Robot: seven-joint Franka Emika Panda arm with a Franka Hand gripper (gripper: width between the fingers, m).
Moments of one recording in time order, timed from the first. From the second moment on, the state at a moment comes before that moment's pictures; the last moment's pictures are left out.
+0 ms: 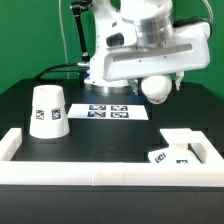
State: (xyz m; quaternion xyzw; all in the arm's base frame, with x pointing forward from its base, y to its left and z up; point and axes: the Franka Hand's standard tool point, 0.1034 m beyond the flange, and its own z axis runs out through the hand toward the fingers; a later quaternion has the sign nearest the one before) arm 0.501 0.068 0.107 -0.99 0.05 0.13 0.10
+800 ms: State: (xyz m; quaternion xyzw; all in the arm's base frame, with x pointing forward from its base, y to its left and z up) arm 0.539 0.061 0.125 -0.98 0.00 -0.19 0.04
